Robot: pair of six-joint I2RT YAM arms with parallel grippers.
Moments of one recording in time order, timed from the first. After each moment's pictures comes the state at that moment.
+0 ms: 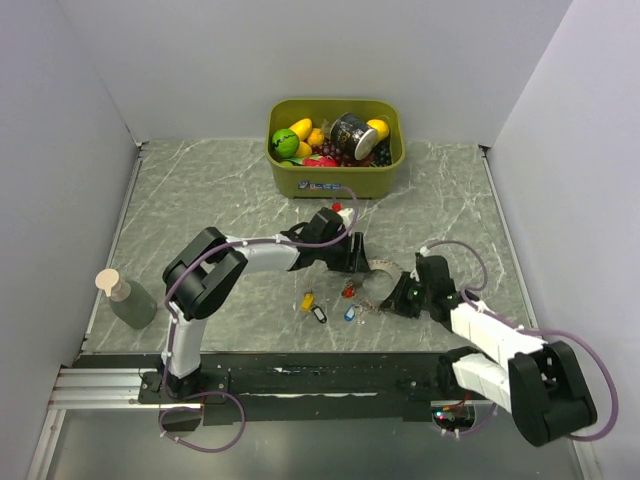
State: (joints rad) left arm -0.82 2.00 1.23 0.08 0.35 -0.66; right arm 0.29 1.05 0.31 -0.18 -0.28 0.73
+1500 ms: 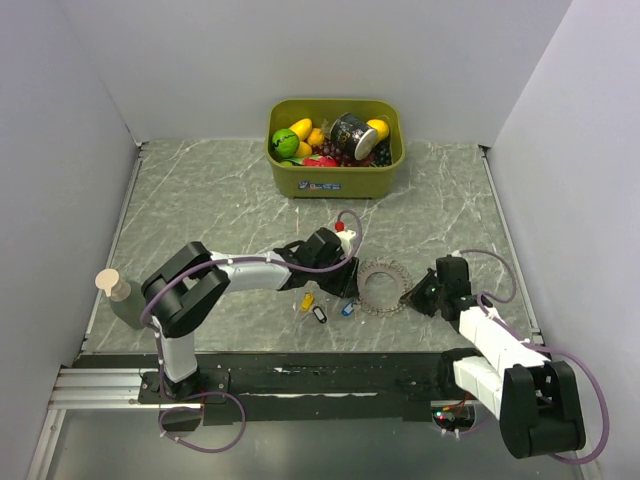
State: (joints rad) left arm -0.90 1.84 1.05 0.03 0.26 -0.48; right arm 0.10 0.97 0.30 -0.24 -0.16 0.82
